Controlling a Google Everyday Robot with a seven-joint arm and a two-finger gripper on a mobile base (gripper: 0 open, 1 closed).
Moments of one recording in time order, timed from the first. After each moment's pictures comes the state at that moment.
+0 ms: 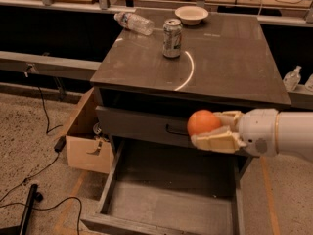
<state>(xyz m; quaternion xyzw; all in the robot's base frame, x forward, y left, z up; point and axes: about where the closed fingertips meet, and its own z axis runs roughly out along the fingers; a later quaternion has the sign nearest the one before) 0.456 -0.125 0.840 -0.38 0.76 0.29 0.44</state>
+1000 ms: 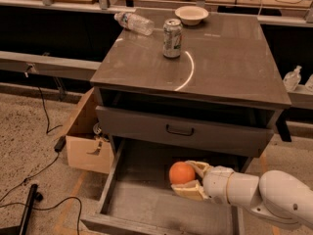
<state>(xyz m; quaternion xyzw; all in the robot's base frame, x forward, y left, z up) 0.442 -0.089 0.638 -0.42 0.75 0.24 0.45</state>
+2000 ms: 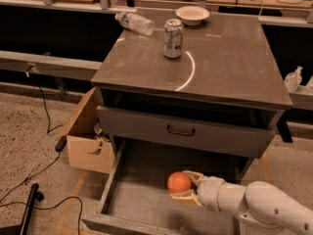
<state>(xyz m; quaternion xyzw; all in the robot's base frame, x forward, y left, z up) 0.451 -0.086 0.561 -0.42 0.76 0.23 0.44</state>
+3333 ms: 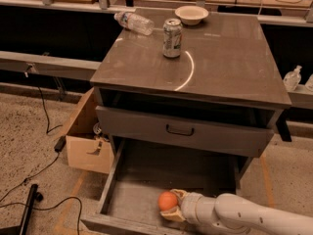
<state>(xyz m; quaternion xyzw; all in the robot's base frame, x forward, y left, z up) 0.449 -0.061 0.413 -0.47 0.77 0.20 0.38</state>
